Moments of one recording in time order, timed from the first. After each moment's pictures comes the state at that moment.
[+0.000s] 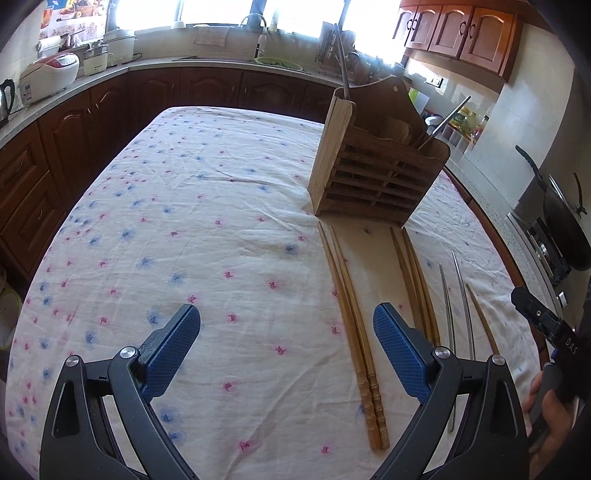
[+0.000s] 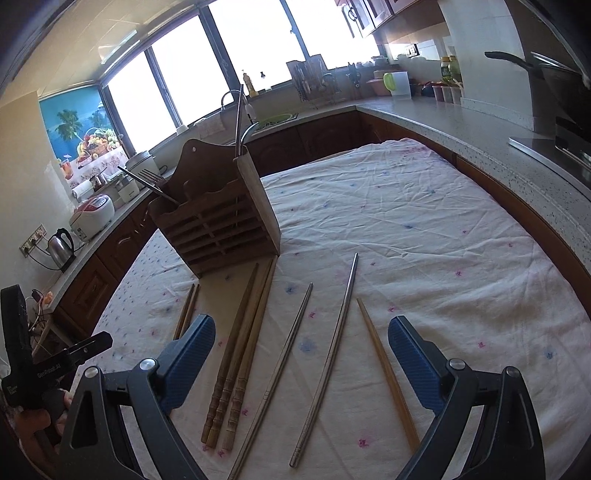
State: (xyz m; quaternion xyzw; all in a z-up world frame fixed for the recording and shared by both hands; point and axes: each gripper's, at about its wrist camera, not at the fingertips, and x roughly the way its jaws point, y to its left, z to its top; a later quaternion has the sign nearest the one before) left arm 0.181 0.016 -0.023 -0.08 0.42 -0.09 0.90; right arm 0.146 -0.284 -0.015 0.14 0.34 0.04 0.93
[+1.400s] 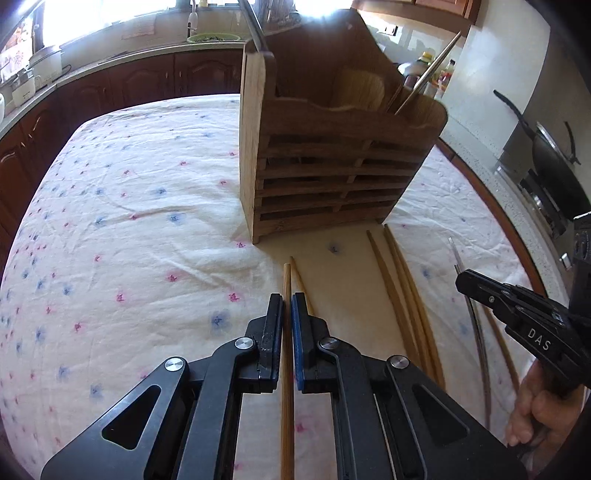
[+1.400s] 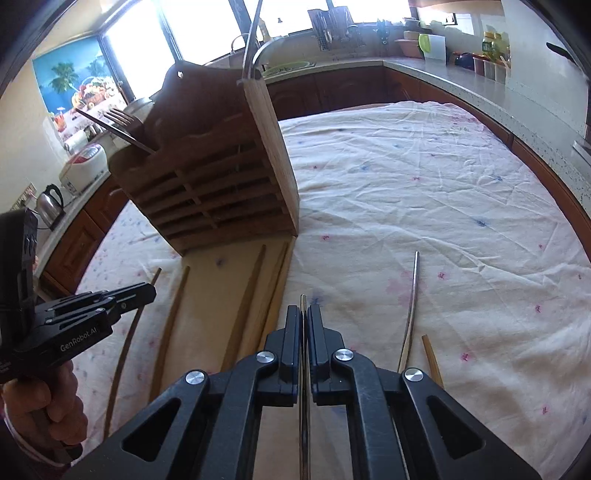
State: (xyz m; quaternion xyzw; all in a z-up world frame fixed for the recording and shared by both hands) left arm 0.270 -0.037 -0.033 -0.02 0.46 -0.19 0.87; right arm 0.232 -0.248 -0.043 0.11 0.43 0.07 0.90
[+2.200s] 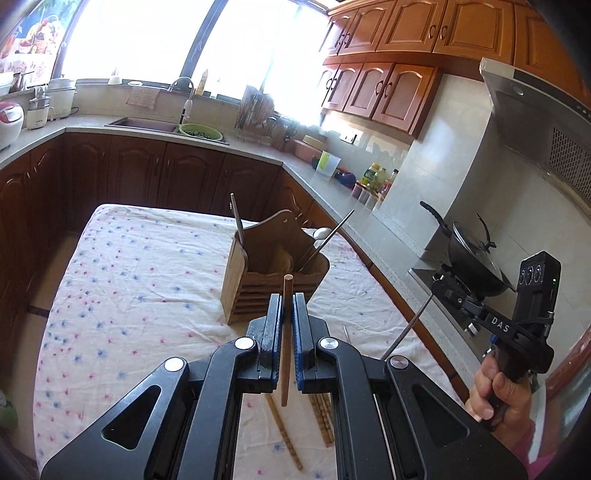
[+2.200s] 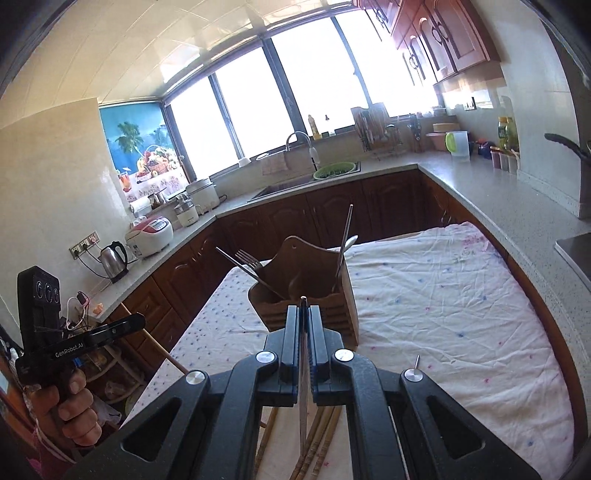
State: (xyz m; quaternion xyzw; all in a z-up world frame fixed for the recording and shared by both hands) left arm 0.169 0.037 0.126 -0.12 0.29 -0.25 0.92; right arm 0.155 -0.254 0.114 0.12 0.25 0.13 0.95
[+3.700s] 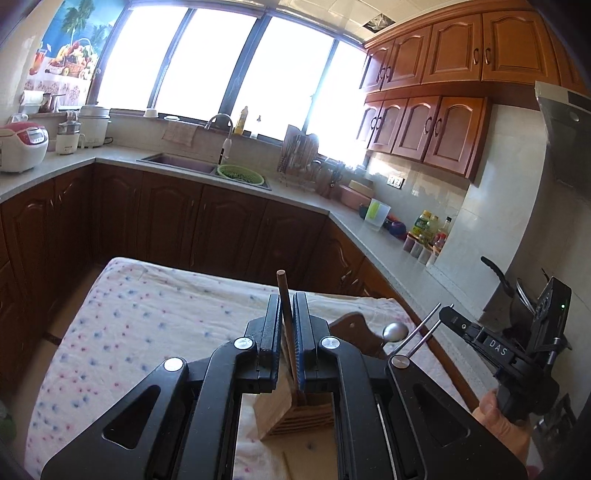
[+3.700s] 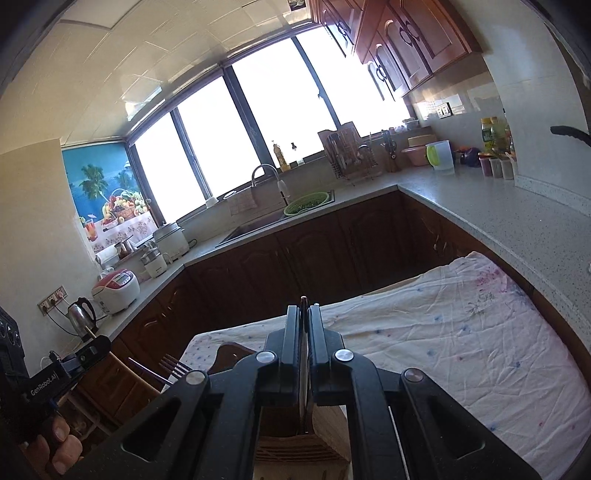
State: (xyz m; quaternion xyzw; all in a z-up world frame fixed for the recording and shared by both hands) left arm 0.307 0.017 0.106 -0.13 0.22 -0.15 0.95; right arm 0.311 -0.265 0.088 0.18 0.20 0.08 0.96
